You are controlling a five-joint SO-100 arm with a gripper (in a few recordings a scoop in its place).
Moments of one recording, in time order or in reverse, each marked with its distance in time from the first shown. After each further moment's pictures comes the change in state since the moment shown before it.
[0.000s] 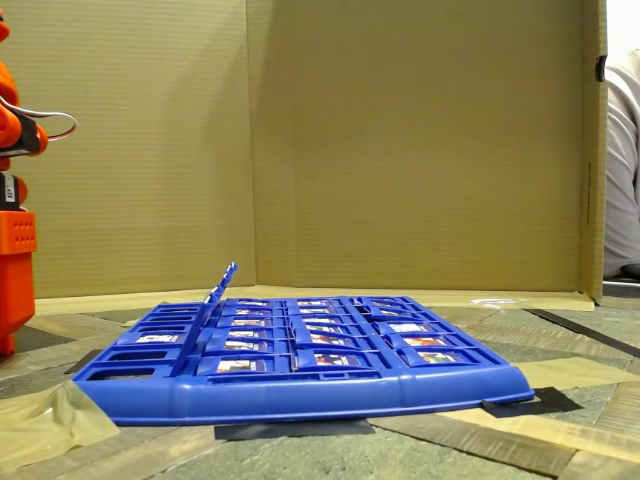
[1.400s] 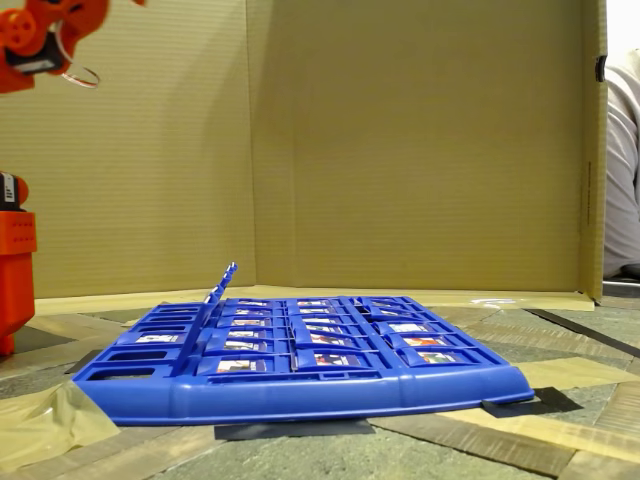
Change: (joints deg) arm 2.6 -30.0 -32.6 78.6 -3.8
